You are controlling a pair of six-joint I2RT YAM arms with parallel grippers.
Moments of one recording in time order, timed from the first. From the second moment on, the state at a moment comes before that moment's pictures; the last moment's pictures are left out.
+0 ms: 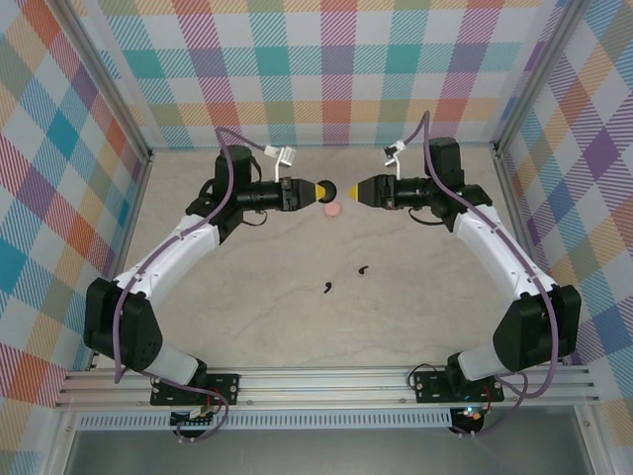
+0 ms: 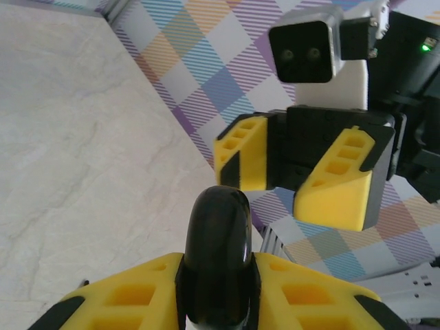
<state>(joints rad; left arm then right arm) -0.42 1.49 1.25 -0.08 0.87 -0.58 0.30 1.45 1.30 -0.41 -0.98 0.41</state>
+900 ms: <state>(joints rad) -0.48 1.48 1.25 -0.09 0.91 -0.51 0.36 1.47 1.34 -0.40 -1.05 0.38</state>
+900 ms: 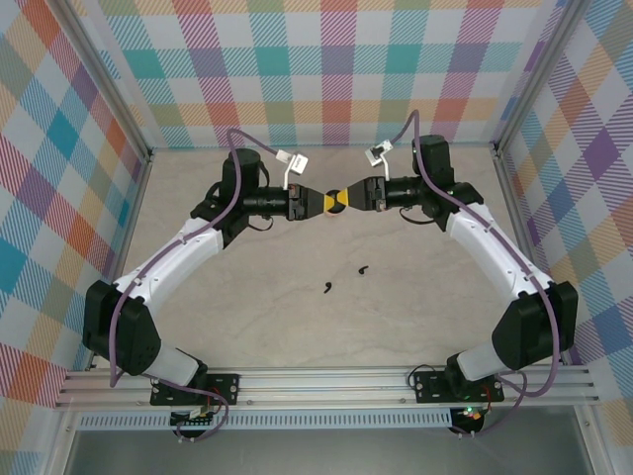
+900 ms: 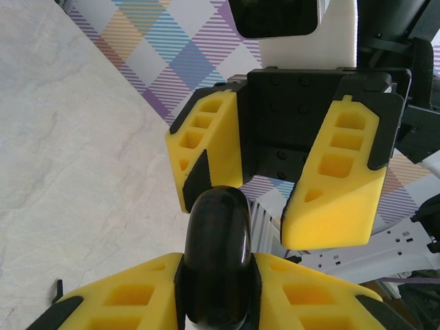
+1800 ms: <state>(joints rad) -0.49 1.47 1.26 -0.13 0.96 -0.50 0.37 1.49 1.37 -0.40 -1.07 0.36</state>
